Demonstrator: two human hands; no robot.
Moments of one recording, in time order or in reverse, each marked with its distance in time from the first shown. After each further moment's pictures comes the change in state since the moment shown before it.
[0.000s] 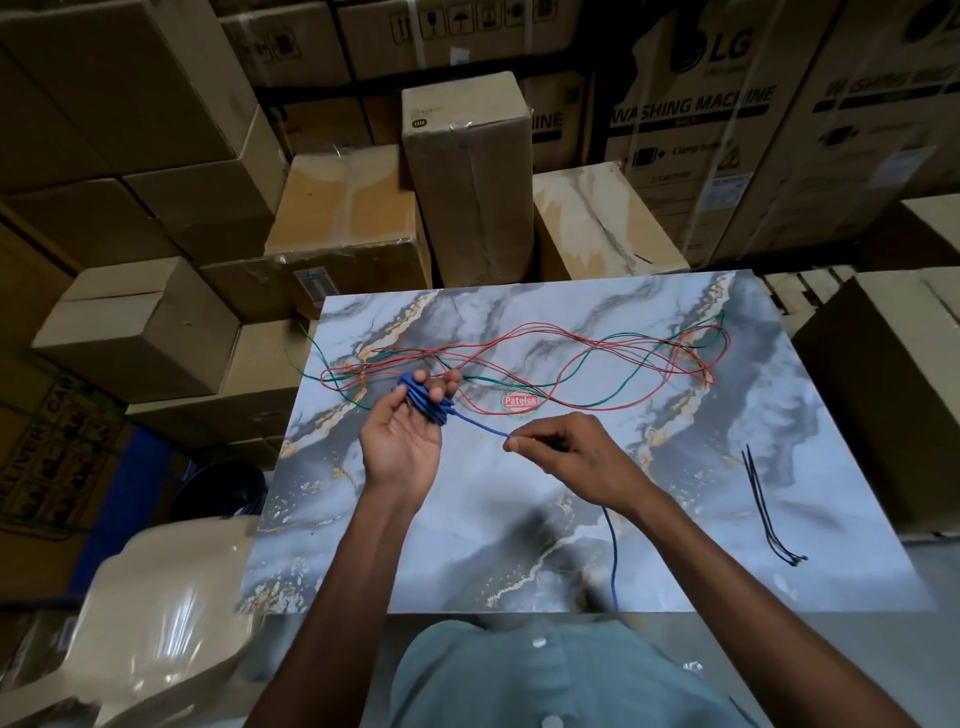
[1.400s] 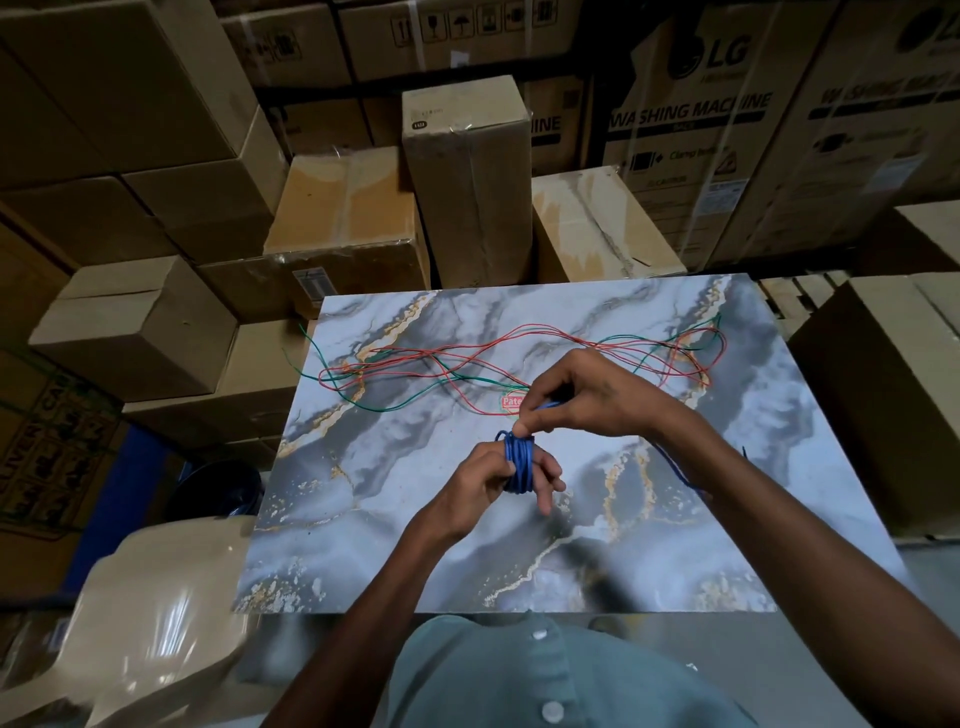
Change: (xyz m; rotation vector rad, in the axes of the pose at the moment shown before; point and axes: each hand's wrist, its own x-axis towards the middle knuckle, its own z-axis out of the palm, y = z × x) left_hand -0.026 -0.051 -0.006 0.763 -0.612 -0.232; right_hand 0.033 -0.056 -0.058 -0.253 -0.258 -0.178
